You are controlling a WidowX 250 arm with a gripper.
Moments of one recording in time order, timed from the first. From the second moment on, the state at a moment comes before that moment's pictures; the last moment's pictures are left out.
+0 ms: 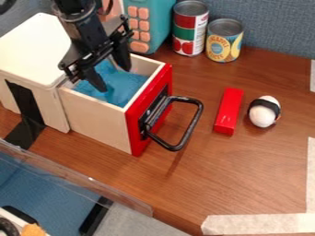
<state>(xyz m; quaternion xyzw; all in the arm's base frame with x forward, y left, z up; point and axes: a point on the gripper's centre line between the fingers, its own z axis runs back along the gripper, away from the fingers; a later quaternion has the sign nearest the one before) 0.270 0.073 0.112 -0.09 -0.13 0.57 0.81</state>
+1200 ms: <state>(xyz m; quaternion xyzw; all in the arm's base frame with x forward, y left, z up) 0.277 -0.071 0.105 -0.03 -0.04 0.40 0.92</state>
